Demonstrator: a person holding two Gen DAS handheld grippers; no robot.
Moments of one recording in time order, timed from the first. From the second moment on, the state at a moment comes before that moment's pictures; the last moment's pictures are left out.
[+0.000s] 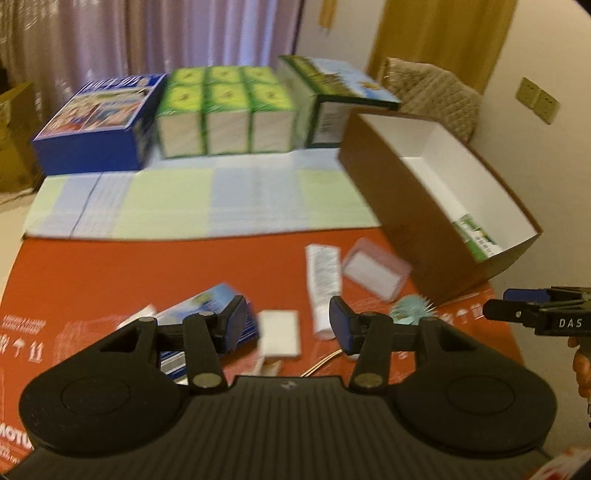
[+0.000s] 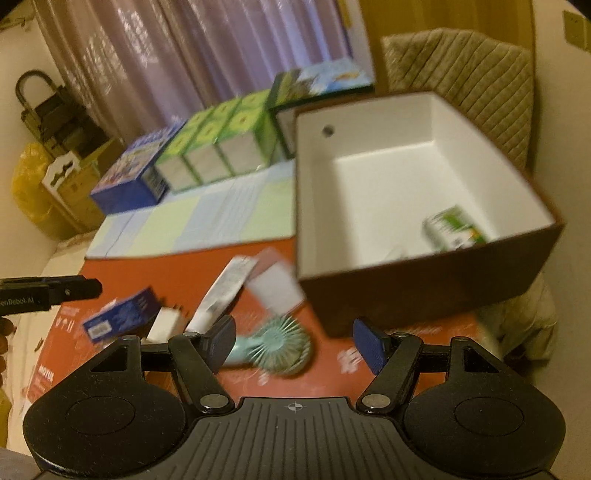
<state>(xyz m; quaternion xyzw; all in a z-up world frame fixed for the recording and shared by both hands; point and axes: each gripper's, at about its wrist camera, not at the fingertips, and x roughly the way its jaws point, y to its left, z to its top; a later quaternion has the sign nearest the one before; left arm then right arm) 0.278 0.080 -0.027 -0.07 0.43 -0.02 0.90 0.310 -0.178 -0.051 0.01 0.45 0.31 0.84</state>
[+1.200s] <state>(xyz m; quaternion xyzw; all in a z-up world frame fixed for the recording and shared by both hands) 0.232 0.152 -0.099 -0.08 0.50 0.00 0.86 0.324 -0.132 -0.137 0.07 0.52 0.17 0.83</state>
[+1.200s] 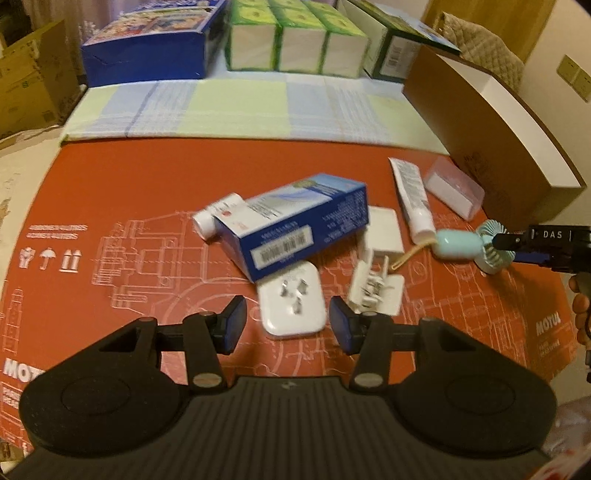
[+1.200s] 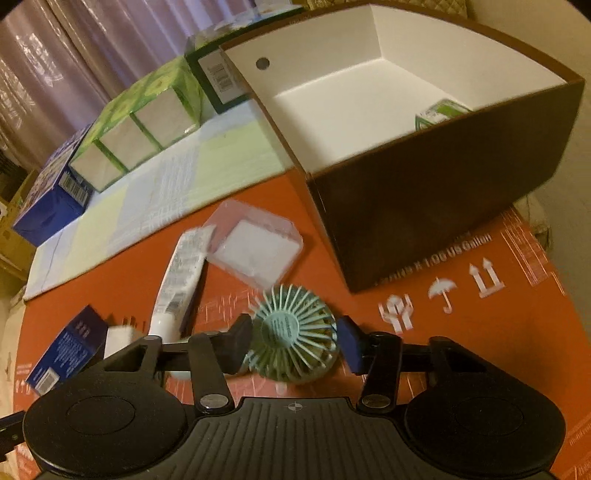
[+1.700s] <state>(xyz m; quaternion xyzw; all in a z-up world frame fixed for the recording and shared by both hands) 0.241 0.125 -0.105 -0.07 0.50 -0.04 0.86 0.291 -0.109 -0.121 -0.11 0.46 0.31 0.83</state>
